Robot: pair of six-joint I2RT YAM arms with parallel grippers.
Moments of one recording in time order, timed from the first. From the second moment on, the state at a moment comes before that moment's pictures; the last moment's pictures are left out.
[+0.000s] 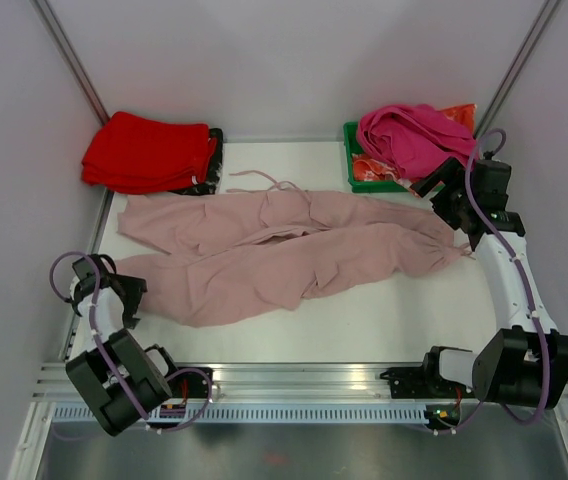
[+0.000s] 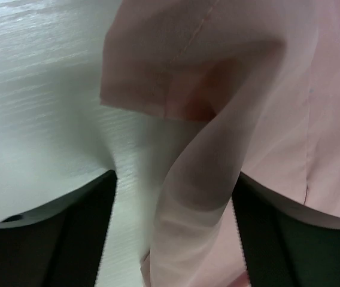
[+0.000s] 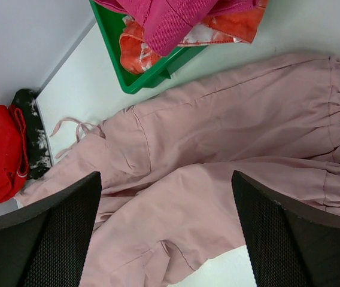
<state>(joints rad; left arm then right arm) 0.62 1.05 0.51 -0.59 -0.02 -0.81 -0.14 1.24 1.07 -0.42 -0.17 0.69</state>
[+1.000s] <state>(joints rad) 0.60 0.98 0.92 -0.64 0.00 -0.56 -0.14 1.29 0.98 -0.38 -0.09 0.74</state>
